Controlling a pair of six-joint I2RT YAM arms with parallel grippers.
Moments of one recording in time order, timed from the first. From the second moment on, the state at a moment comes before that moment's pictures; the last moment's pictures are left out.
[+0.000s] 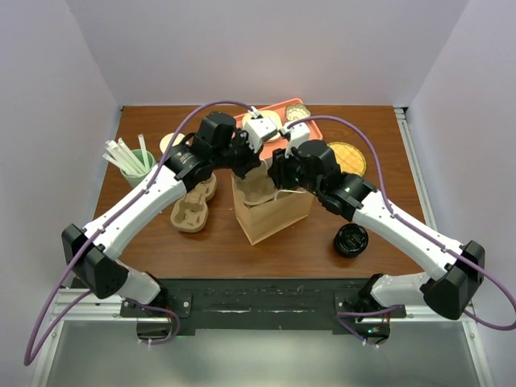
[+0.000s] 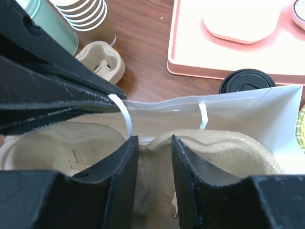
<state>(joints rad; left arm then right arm) -0.67 1.46 1.49 -0.58 0.21 0.19 0.78 1.29 1.21 -0.34 0.16 0.25</state>
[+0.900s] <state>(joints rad) -0.67 1.46 1.47 -0.54 0.32 0.21 0.69 1.36 1.76 -1.06 0.26 0.33</state>
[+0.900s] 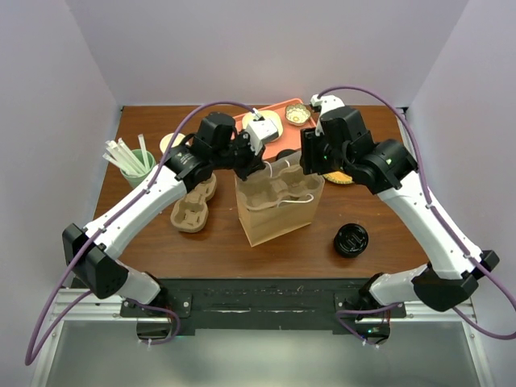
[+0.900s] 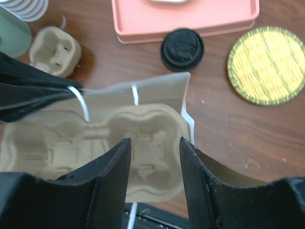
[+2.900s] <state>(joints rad) -0.66 1.47 1.47 -0.53 0.38 0.22 0.66 1.47 1.74 -1.12 -0.13 0.35</state>
